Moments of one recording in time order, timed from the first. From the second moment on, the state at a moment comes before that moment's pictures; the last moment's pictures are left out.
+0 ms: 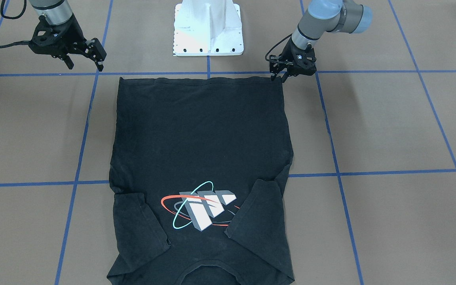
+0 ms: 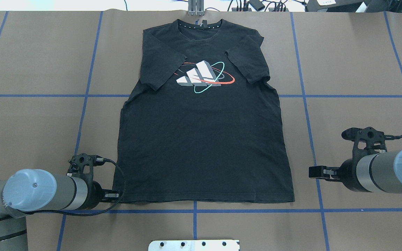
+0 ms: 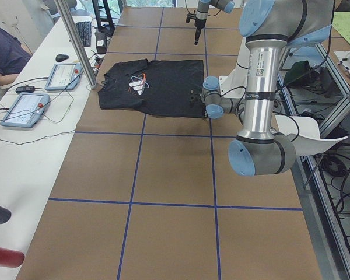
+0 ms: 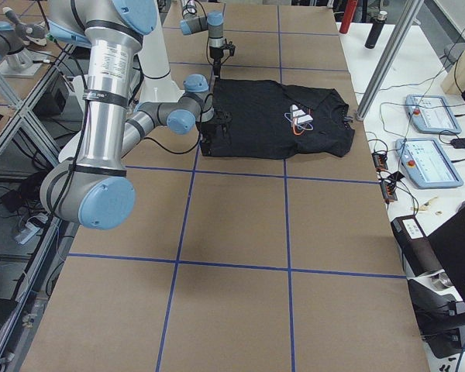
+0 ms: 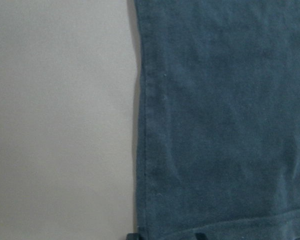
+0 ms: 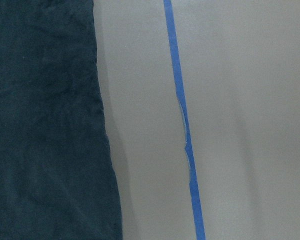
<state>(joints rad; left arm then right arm) -0.28 -1.64 -1.95 -2.14 -1.77 -1.39 0.43 -1.76 2.30 -1.32 1.75 1.42</state>
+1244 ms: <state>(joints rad) -0.28 -1.62 -1.95 -2.14 -1.77 -1.39 0.43 -1.76 2.30 -1.32 1.75 1.42</state>
